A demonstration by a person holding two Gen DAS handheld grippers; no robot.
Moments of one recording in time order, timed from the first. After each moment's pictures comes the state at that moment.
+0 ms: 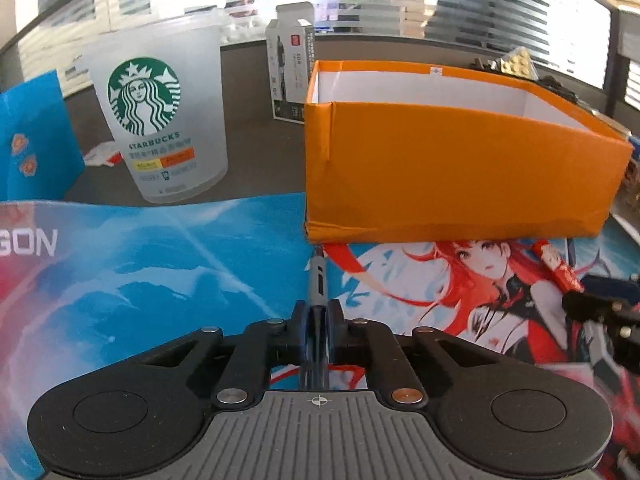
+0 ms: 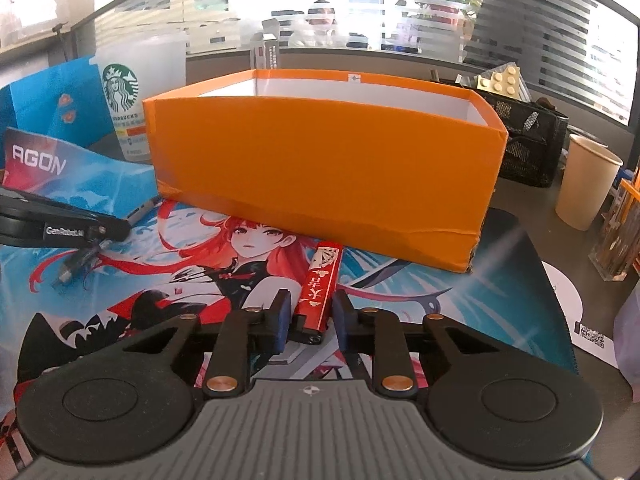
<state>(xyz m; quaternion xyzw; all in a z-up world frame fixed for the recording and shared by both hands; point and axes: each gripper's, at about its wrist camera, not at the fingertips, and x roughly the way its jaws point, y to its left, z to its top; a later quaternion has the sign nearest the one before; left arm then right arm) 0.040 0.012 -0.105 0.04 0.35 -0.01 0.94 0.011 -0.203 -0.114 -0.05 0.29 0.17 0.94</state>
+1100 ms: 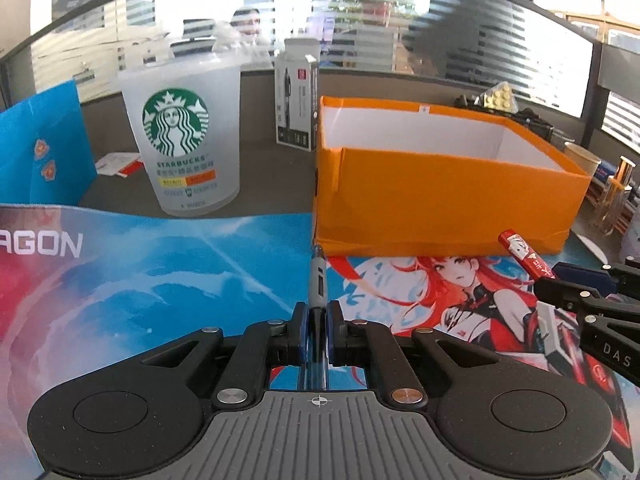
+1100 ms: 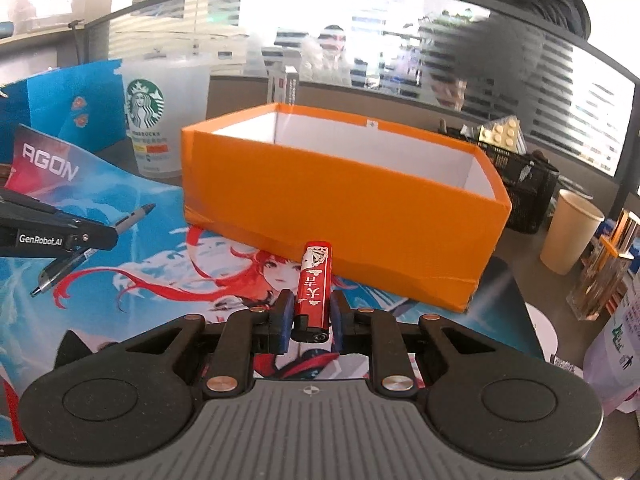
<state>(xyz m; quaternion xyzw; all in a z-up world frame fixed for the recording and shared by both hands) -0.002 0.032 -0.072 0.01 0.32 -0.03 0.95 -0.020 -0.171 -0.080 -0.09 0.25 0.16 0.95</state>
